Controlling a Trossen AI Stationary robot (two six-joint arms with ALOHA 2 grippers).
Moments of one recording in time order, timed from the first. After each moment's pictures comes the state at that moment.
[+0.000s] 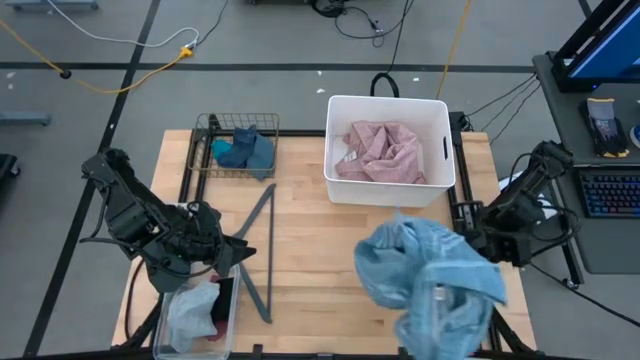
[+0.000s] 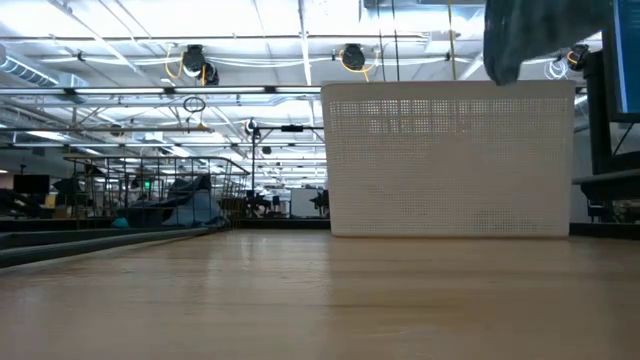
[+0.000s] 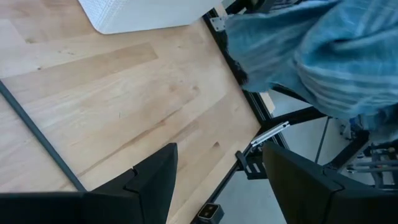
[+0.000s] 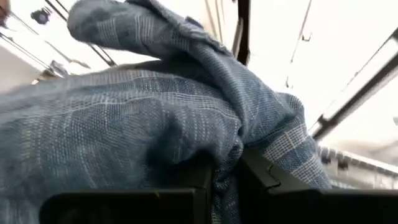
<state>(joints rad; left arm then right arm) -0.80 1.26 1.47 -1.03 -0.74 -1.64 0.81 0.88 0.67 0.93 0.24 -0.65</state>
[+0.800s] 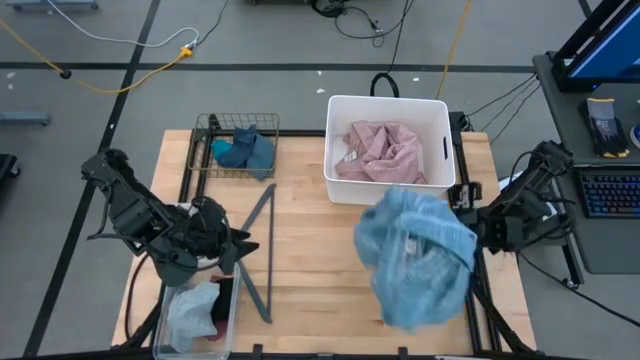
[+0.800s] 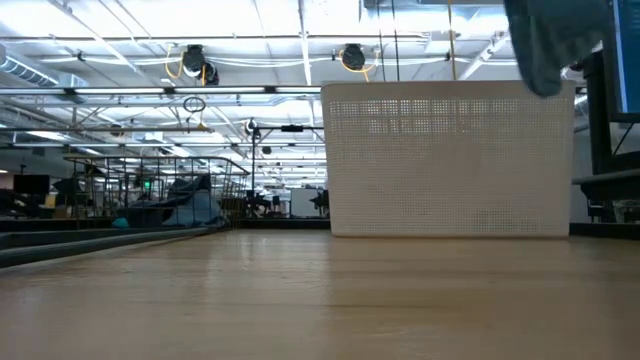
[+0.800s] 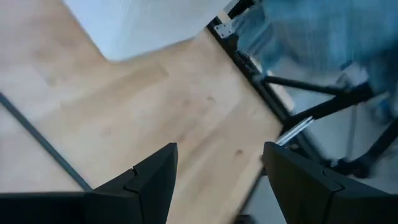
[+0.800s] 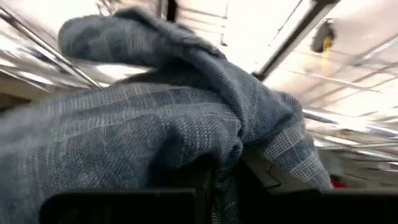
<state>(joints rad) -0.75 1.26 1.47 -1.05 -0.74 -1.47 0.80 0.89 0.74 0.90 0.57 -0.67</state>
